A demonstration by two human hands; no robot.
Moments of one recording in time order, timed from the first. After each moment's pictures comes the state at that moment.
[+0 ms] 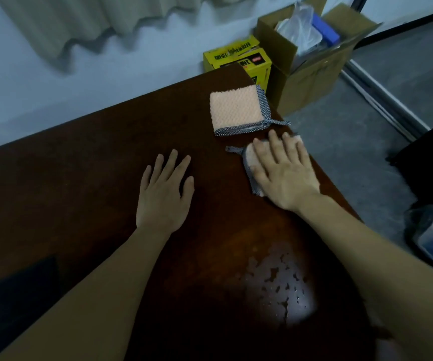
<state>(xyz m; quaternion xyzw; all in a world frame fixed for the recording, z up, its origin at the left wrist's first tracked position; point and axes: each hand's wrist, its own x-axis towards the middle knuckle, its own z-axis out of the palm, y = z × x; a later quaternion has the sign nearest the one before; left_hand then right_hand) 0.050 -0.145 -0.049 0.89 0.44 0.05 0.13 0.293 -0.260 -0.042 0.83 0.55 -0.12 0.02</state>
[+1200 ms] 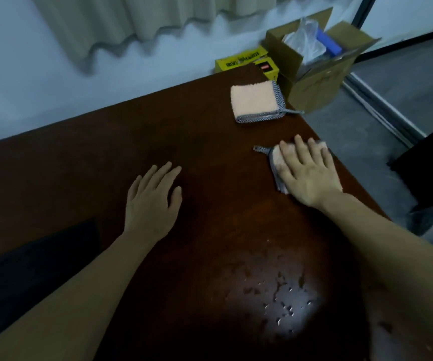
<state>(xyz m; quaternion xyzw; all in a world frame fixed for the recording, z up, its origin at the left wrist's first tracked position) -0.053 -0.172 -0.035 0.88 0.45 0.06 0.13 0.267 -0.305 -0.042 0.86 0.50 -0.13 0.03</state>
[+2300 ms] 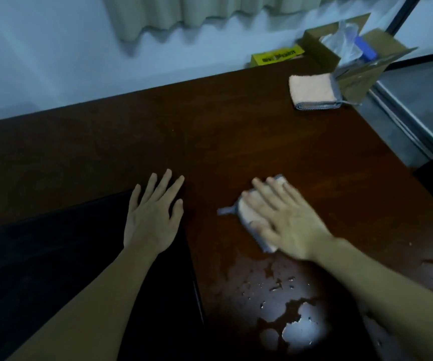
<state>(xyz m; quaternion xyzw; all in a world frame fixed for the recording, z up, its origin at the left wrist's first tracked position) -0.214 -0.190 -0.043 0.86 0.49 0.02 0.13 0.062 -0.332 -0.035 0.69 0.72 -0.12 0.04</state>
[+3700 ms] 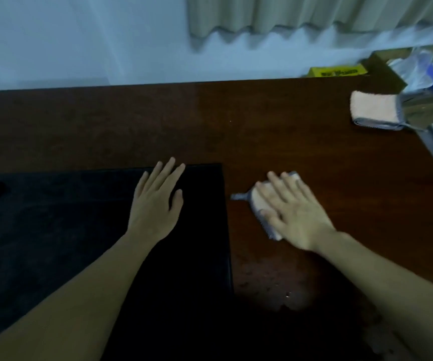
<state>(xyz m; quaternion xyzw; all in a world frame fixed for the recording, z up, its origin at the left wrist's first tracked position) -0.302 -0.214 -0.027 0.82 0.53 0.14 0.14 0.014 -0.295 -0.025 0.66 0.73 -0.12 0.09</state>
